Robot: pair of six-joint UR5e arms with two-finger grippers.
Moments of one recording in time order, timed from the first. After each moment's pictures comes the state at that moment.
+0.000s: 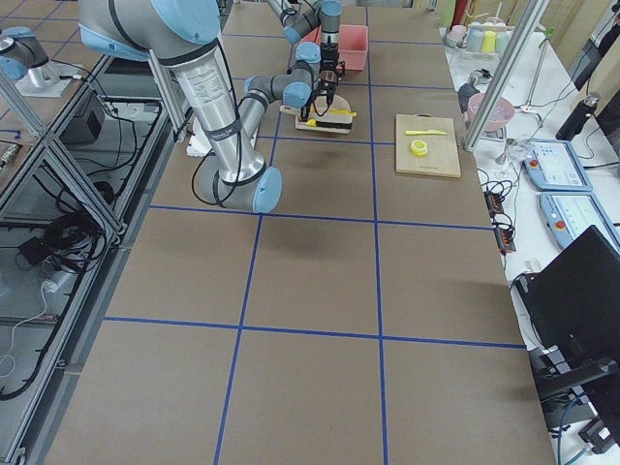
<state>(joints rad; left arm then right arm) -0.66 -1.78 -1.80 -2.09 -2.12 0.38 0.38 -0.88 1.73 -1.47 1.94 1.41</state>
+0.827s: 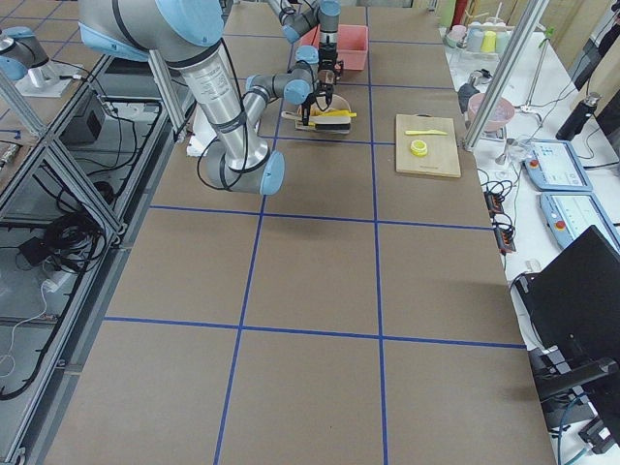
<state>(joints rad) -0.66 -1.75 -1.80 -2.09 -2.12 0.38 0.34 -0.74 1.53 -1.47 1.86 1.35</state>
